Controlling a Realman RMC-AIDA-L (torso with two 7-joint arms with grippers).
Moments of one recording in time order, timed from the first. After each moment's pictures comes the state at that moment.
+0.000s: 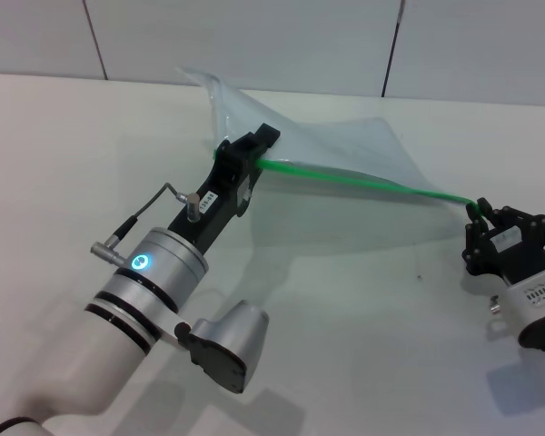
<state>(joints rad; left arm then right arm) -0.49 -2.03 2.86 0.65 1.87 -1.14 -1.25 0.44 2.03 -2.78 -0.45 -1.79 0.88 2.63</state>
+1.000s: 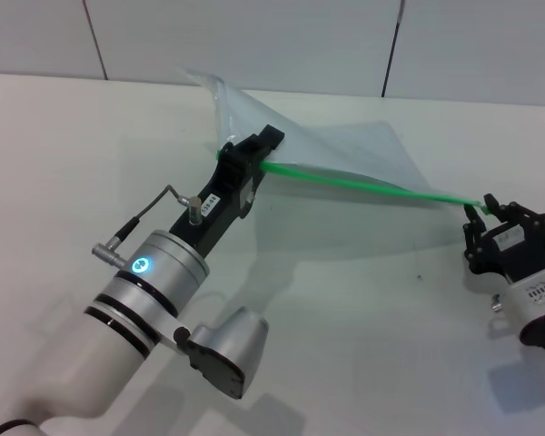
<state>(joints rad) -0.49 -2.03 2.86 0.65 1.91 -1.15 -1.27 0.44 2.03 -2.78 -0.45 -1.78 0.88 2.63</state>
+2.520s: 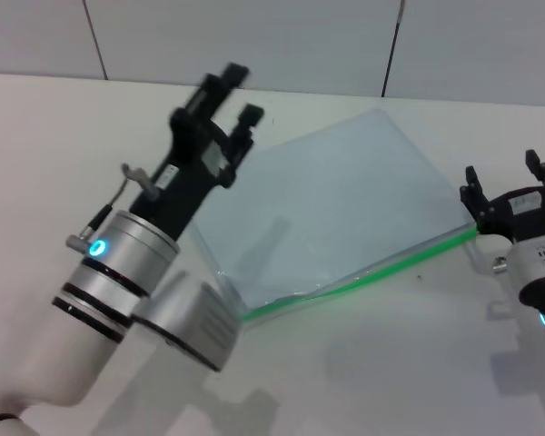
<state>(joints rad) -0.49 -2.04 2.85 0.56 1.94 -1.33 -1.61 0.46 2.03 -2.78 -0.57 -1.54 0.99 2.50</state>
